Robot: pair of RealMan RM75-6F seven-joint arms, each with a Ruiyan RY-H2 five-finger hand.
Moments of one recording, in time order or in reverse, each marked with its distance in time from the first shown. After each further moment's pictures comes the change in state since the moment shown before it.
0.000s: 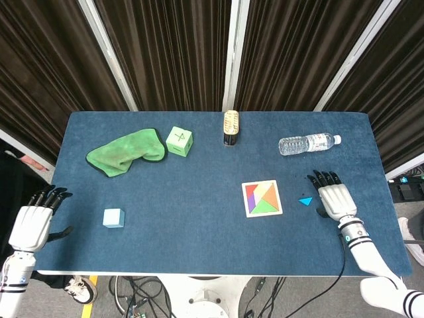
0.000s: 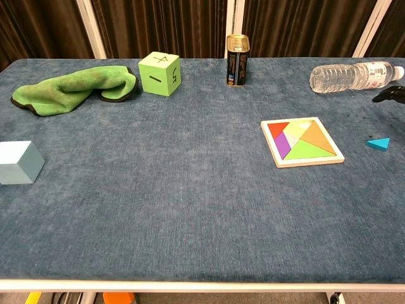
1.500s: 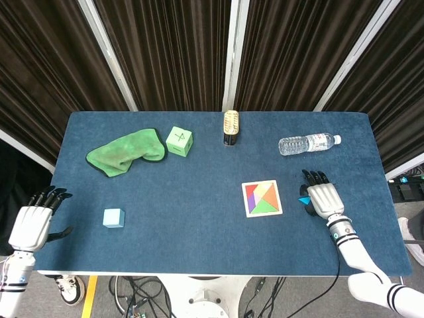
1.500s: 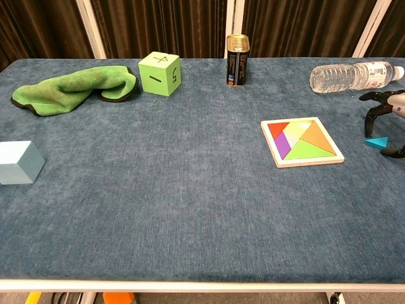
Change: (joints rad) left arm -0.002 -0.006 0.003 0.020 -0.007 -0.009 -0.024; right arm 0.043 -0.087 -0.029 0.075 0.015 0.018 0.052
